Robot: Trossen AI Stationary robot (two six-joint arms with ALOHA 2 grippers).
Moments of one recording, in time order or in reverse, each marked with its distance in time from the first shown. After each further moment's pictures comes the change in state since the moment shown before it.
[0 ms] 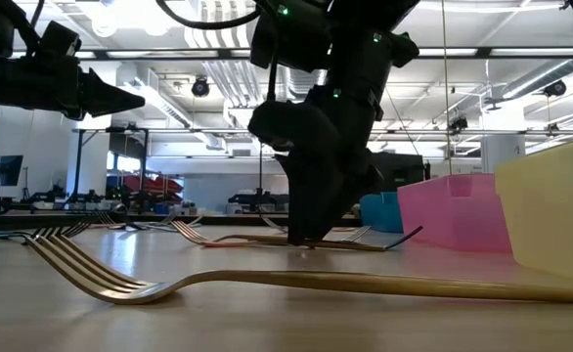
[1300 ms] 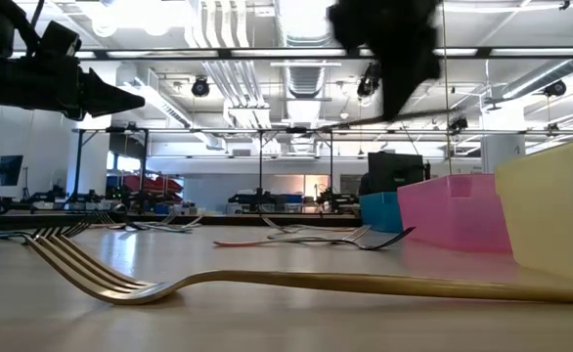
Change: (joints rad) left arm 0.000 0.000 0.000 0.000 0.000 0.000; right arm 0.037 -0.359 0.081 -0.622 0.122 0.039
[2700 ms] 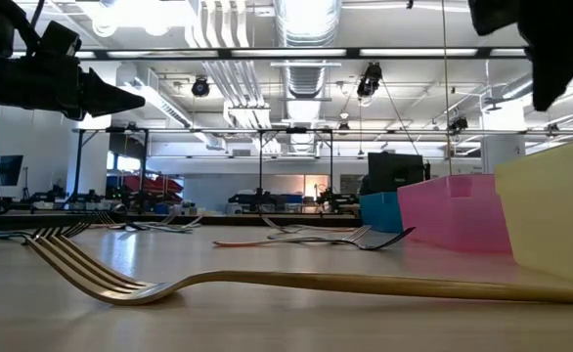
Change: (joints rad) left arm 0.000 0.000 0.000 0.001 0.000 0.000; right arm 0.242 -0.426 -0.406 -0.066 0.070 0.411
